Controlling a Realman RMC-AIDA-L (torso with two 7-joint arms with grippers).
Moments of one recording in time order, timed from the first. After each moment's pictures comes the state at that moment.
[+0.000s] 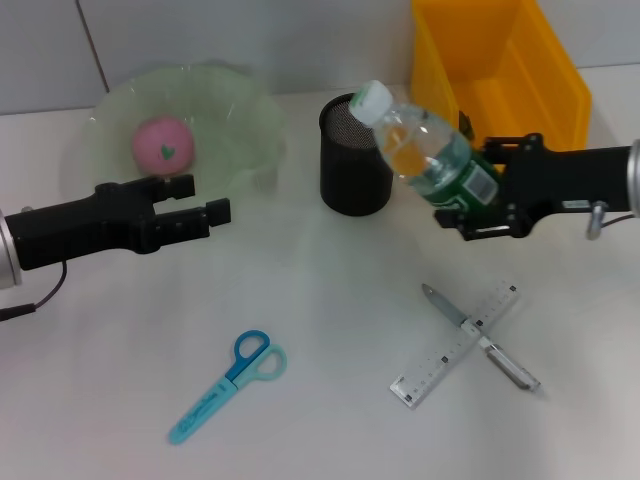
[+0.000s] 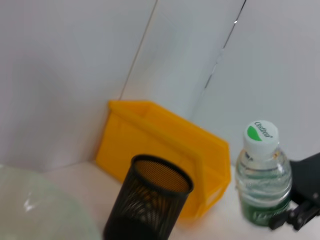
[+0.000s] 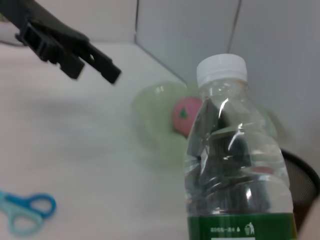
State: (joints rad) left arm -0.51 -2.01 0.96 0.63 1.68 1.41 -1.58; right arm 0.53 2.05 -0.79 -0.88 -2.07 -1.40 1.28
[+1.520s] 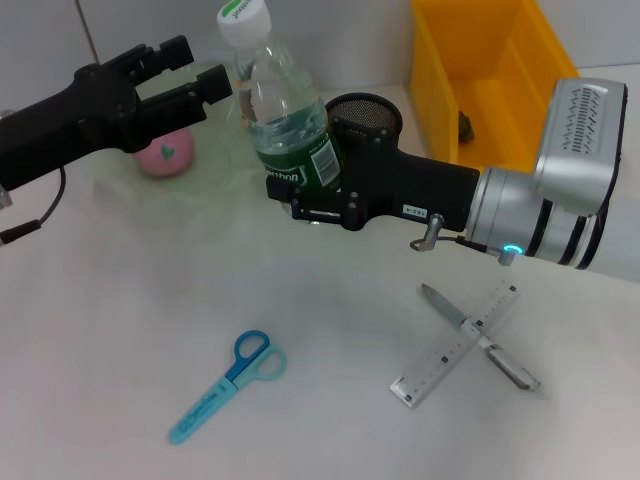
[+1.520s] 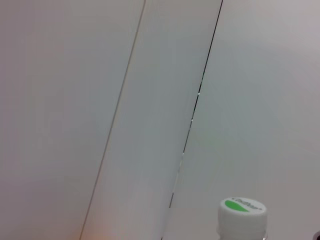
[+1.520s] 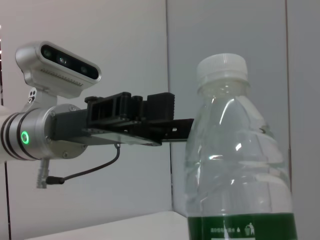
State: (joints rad) left arm -0.53 -2.04 0.93 0.66 1.40 1.51 -1.44; right arm 0.74 2.09 -0.80 -0.17 -1.53 -1.36 0.80
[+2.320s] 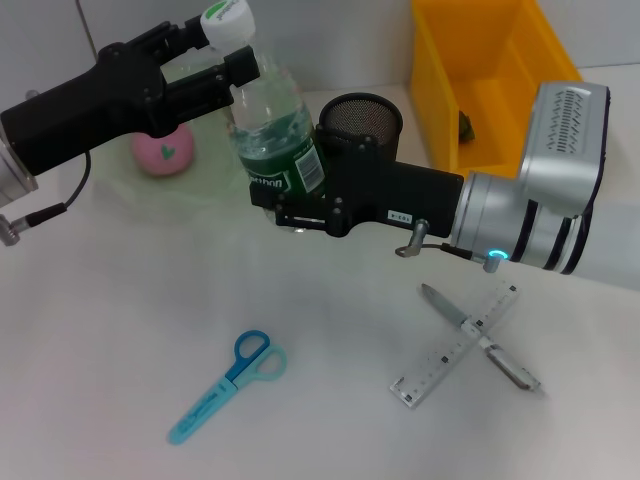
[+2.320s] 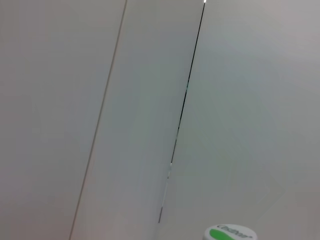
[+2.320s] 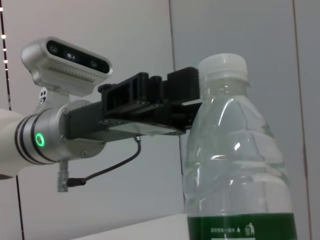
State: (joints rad) left arm -0.57 -2.06 0.92 0.65 1.39 1.51 -1.39; right arm 0.77 2.09 -0.80 -0.11 -1.53 -1.37 0.80
